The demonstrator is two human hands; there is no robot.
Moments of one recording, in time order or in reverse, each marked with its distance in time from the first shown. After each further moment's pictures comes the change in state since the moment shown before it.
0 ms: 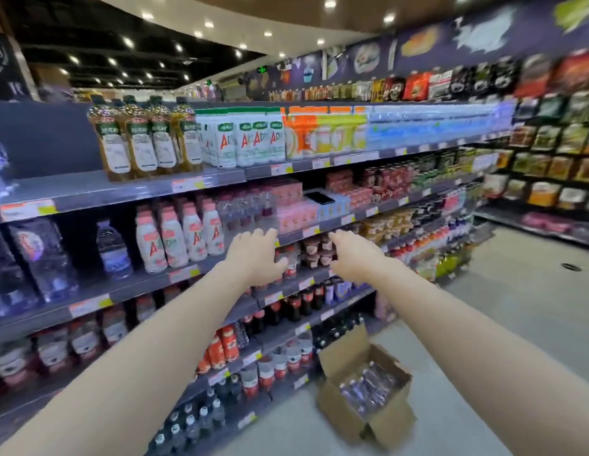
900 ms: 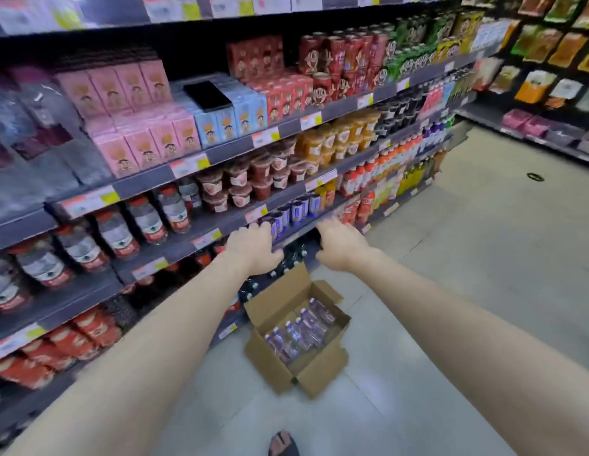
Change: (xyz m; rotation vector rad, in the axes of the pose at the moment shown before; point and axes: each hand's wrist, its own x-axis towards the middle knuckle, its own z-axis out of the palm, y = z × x) left_hand 0.376 0.218 0.318 -0.162 -0.427 0.001; right_hand 0.279 0.373 0.206 -0.003 -0.306 0.131
